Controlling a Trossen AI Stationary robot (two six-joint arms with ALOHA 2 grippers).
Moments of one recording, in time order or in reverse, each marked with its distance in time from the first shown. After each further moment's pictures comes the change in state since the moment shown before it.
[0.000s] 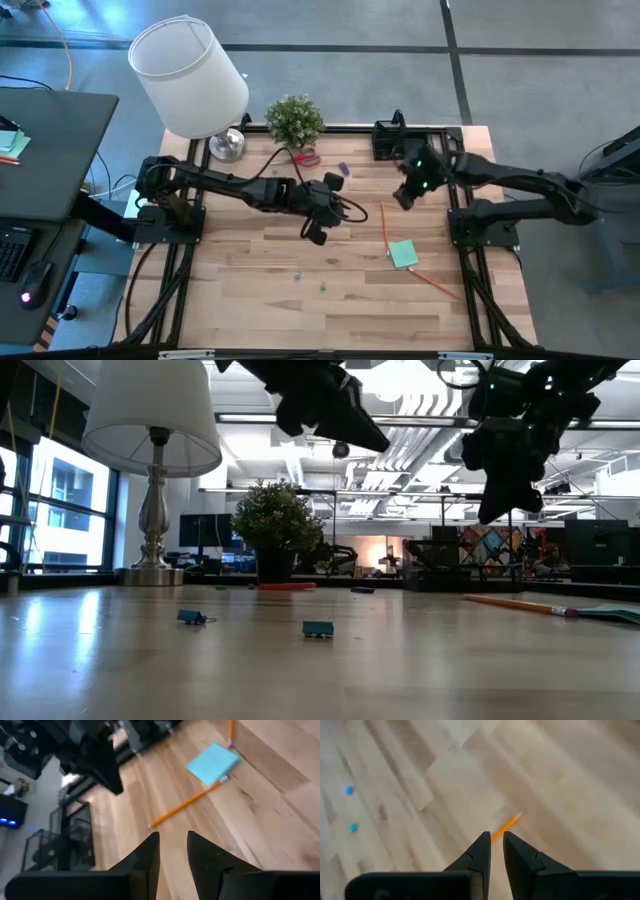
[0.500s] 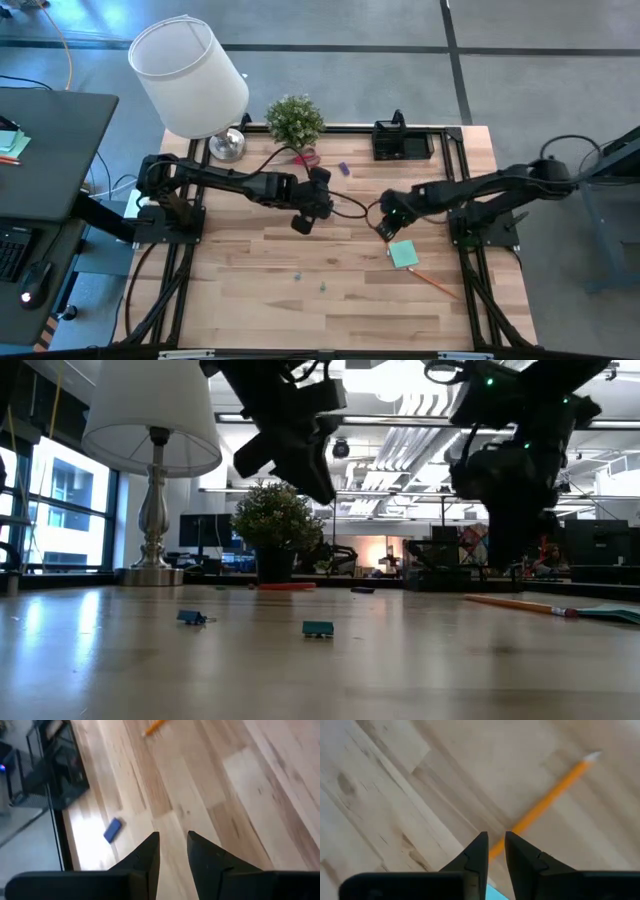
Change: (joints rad) left arm 0.055 0.000 0.000 -0.315 -0.156 0.012; right arm 0.414 0.321 0.000 0.160 0.234 0.400
